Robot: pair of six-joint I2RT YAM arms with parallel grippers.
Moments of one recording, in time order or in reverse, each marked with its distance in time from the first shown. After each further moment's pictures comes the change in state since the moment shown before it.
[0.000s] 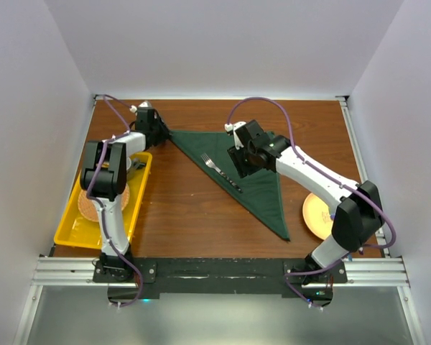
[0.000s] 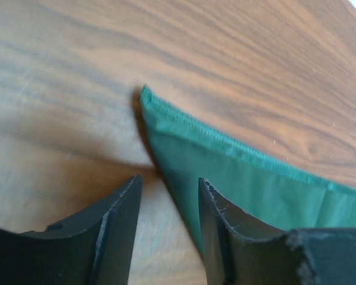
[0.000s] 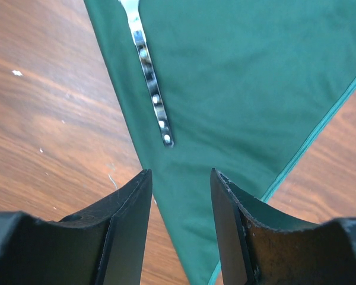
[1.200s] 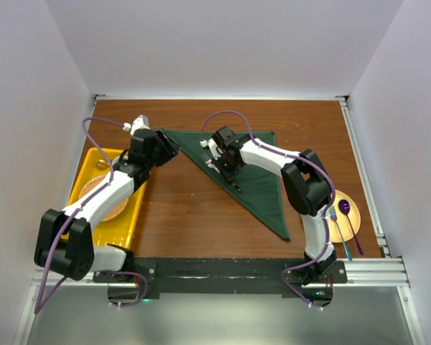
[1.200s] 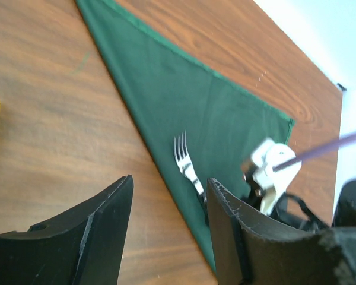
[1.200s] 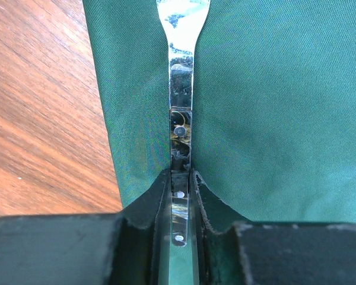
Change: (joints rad) left arm -0.223 -0.763 -0.493 -0.086 -0.120 -0.200; right arm 0.009 0.473 0.182 0.048 -0.140 -0.207
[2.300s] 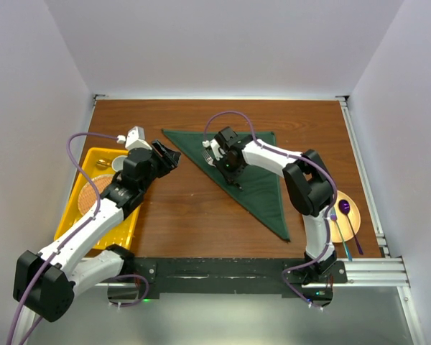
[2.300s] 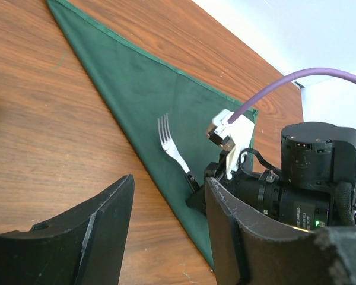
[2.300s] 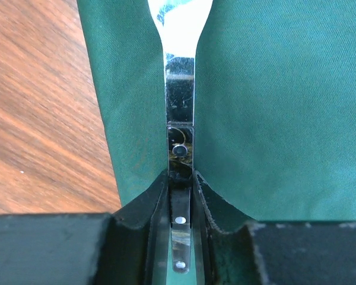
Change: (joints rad) left arm -0.121 -0.309 -0.149 0.000 -0.111 -0.002; right arm -0.012 -0.022 -0.046 0.025 -0.032 0.019
